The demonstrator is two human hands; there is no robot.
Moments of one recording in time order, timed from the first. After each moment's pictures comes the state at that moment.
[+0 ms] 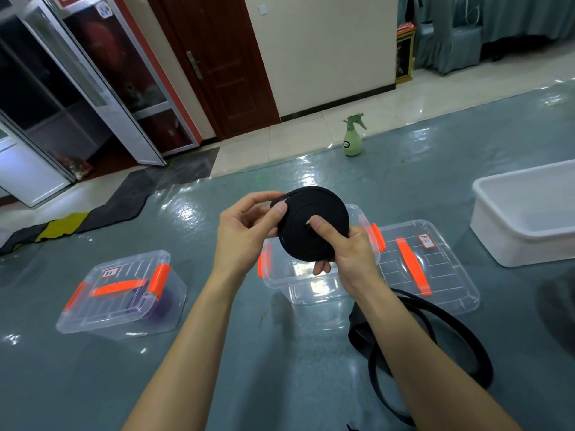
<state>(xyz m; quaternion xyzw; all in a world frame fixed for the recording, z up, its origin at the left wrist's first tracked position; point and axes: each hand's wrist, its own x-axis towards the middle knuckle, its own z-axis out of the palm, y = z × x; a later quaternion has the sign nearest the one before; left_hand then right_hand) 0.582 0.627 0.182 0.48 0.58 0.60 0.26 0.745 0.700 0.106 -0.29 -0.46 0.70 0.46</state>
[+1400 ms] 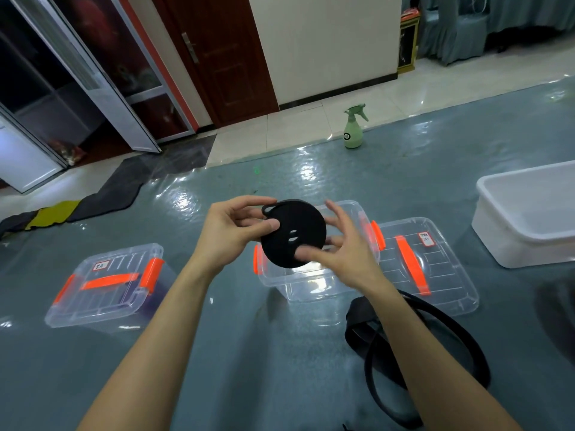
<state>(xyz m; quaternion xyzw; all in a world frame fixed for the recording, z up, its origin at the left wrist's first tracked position) 0.531 0.636 0.172 0.52 0.63 0.50 0.30 0.754 0.720 0.082 -0.33 -0.65 0.58 0.37</state>
